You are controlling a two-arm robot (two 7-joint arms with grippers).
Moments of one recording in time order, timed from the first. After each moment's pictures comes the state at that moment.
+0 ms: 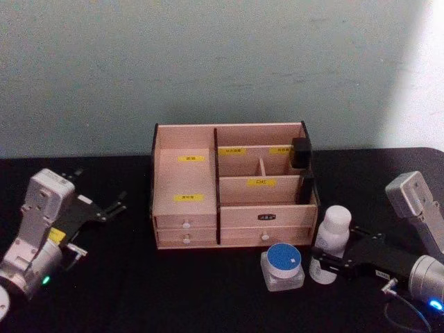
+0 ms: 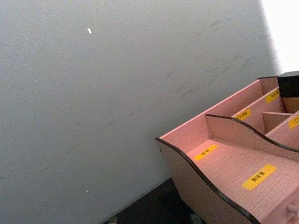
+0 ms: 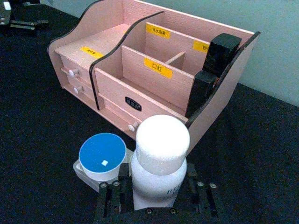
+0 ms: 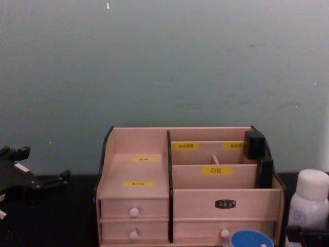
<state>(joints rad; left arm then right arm) -0.20 0.60 0.45 -1.41 -0.25 -0.12 0.03 0.11 0.62 -0.35 -1.63 0.41 0.31 0.41</state>
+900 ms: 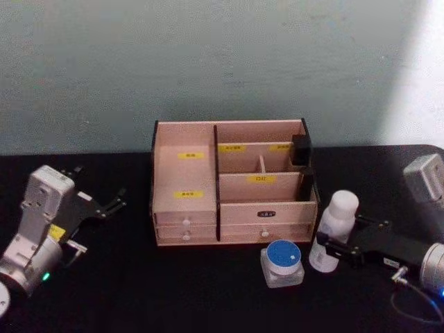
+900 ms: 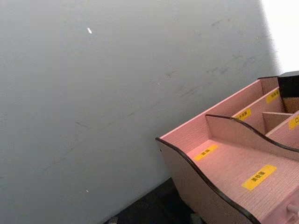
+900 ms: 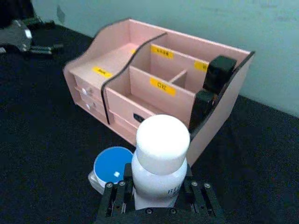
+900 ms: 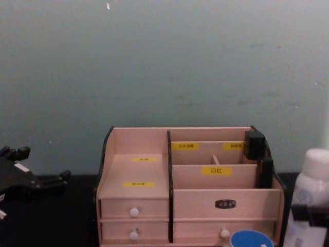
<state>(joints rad) -0.20 0.60 0.45 -1.41 -0.25 -0.12 0.03 0.08 0.65 -0.30 -1.71 0.48 0.34 0.42</state>
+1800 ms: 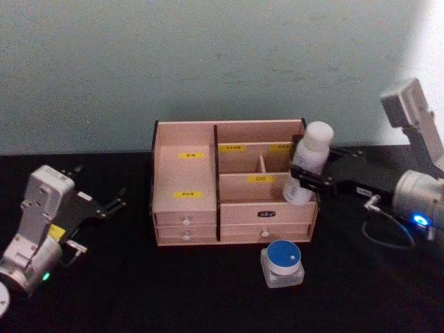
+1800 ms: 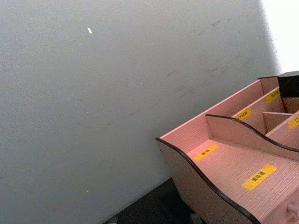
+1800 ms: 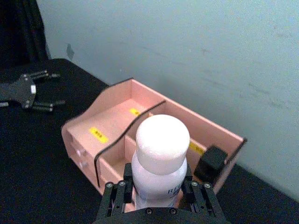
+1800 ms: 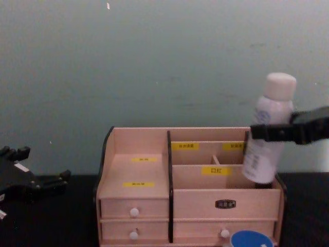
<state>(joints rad) -0.20 0.60 0.45 -1.41 -0.25 -0.12 0.03 0.37 0.59 -0.41 -1.61 0.47 0.35 0.45</state>
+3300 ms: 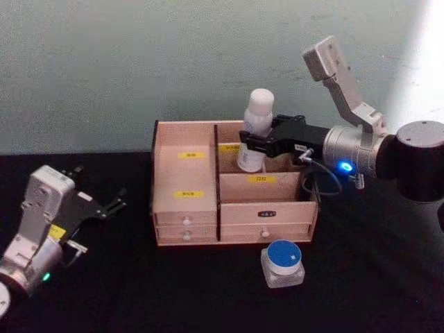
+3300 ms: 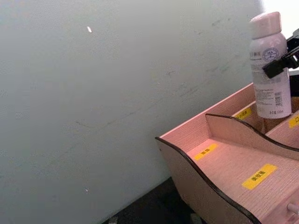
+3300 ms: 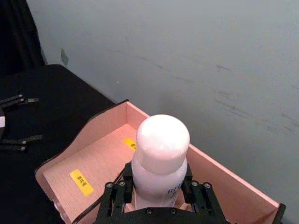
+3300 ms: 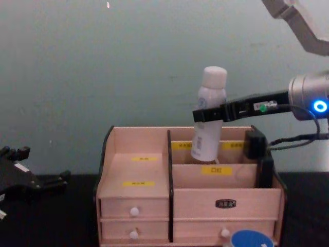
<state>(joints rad) -0.20 0.60 0.45 -1.41 -0.25 -0.12 0.03 0.70 0.35 -0.55 -1.21 0.41 0.37 0.49</state>
